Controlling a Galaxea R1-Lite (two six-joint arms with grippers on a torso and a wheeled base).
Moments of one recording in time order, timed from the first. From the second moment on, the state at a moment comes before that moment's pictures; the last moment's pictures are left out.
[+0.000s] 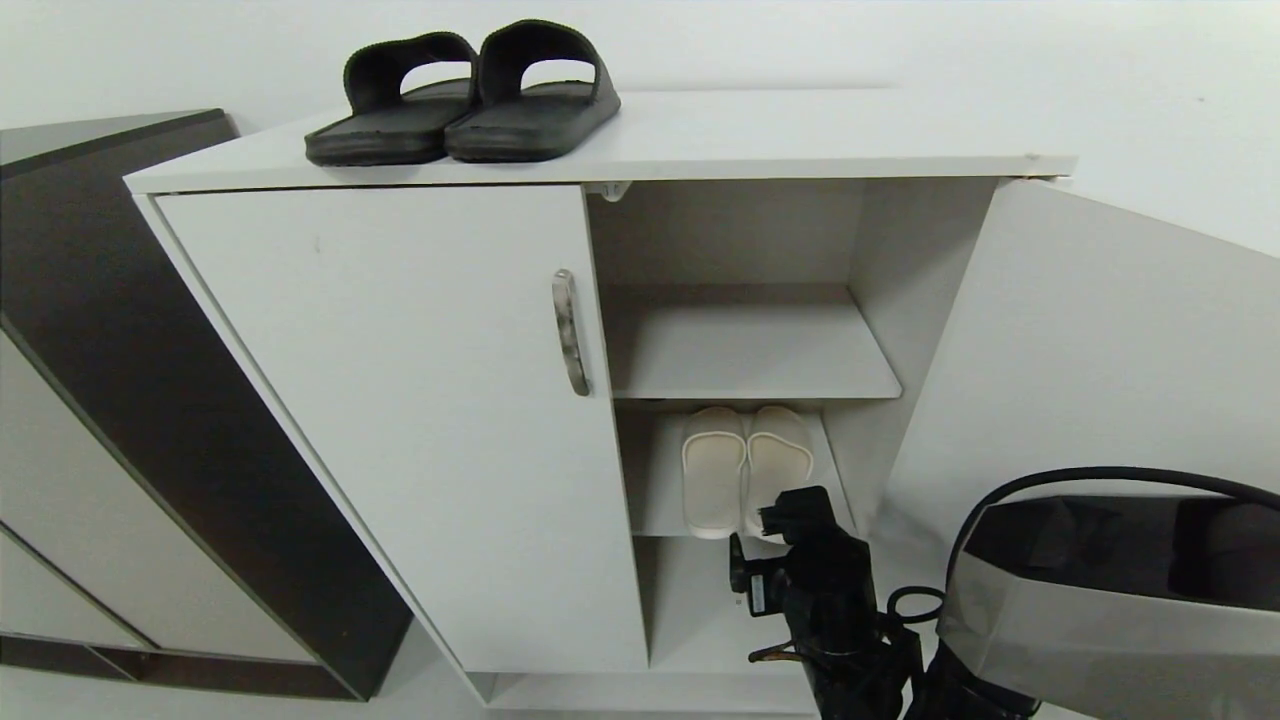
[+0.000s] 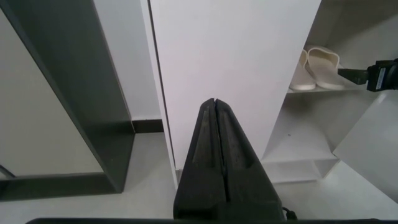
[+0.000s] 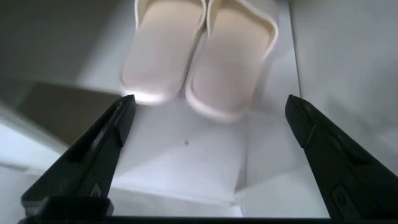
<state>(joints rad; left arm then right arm) 0.00 0.00 0.00 0.00 -0.05 0.01 0.83 2.31 -0.73 -1.33 -0.71 0.12</state>
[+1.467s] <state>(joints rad) 0.00 0.00 0.00 0.00 -0.05 0.01 0.83 2.31 -0.73 -1.34 -0.71 0.12</state>
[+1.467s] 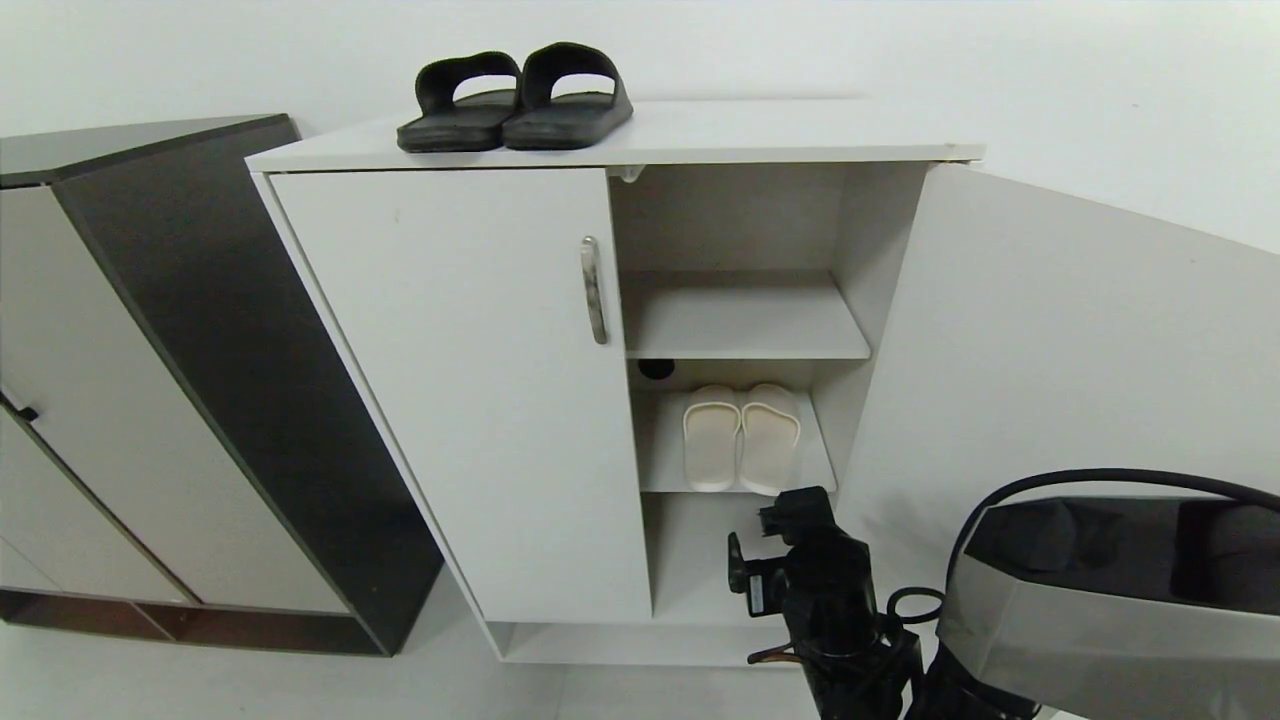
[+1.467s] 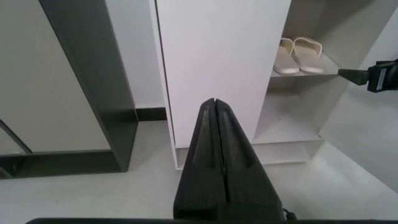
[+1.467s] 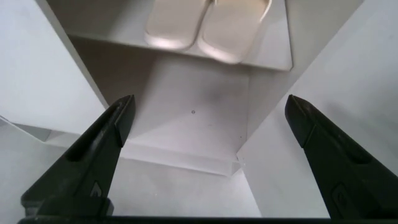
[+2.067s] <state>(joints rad) 0.00 0.00 0.00 0.00 -0.05 0.01 0.81 2.32 -0.70 -1.40 -0.71 0.12</state>
